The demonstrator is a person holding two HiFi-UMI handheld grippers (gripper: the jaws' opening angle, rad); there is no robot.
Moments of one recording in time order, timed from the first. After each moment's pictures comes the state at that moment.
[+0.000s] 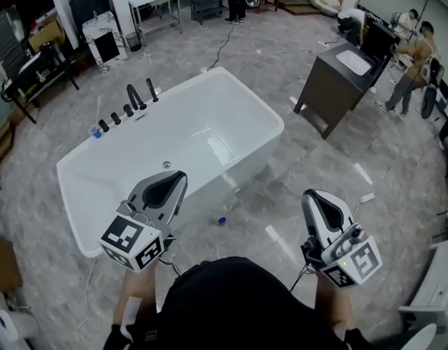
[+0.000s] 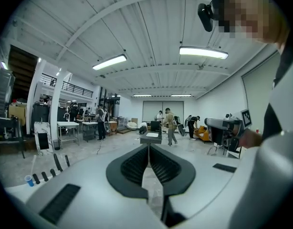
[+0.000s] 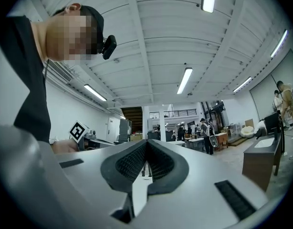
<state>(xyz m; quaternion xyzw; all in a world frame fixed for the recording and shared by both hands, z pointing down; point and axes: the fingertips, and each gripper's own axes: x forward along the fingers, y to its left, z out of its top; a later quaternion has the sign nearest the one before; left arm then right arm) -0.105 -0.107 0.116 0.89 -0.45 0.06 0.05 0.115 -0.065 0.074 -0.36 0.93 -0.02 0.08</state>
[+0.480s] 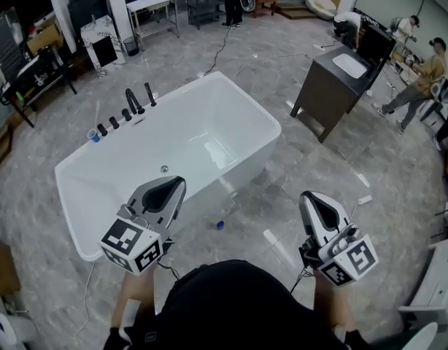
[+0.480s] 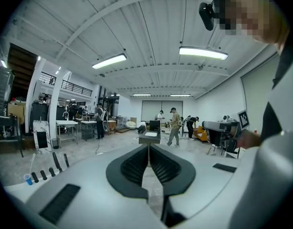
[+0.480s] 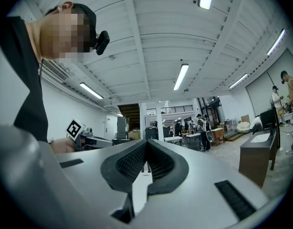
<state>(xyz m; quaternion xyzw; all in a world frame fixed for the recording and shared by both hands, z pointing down) -0.106 -0.101 0.117 0.89 -0.45 0.06 0.06 0.124 -0.068 0.092 -0.38 0.92 -0.04 0.05</state>
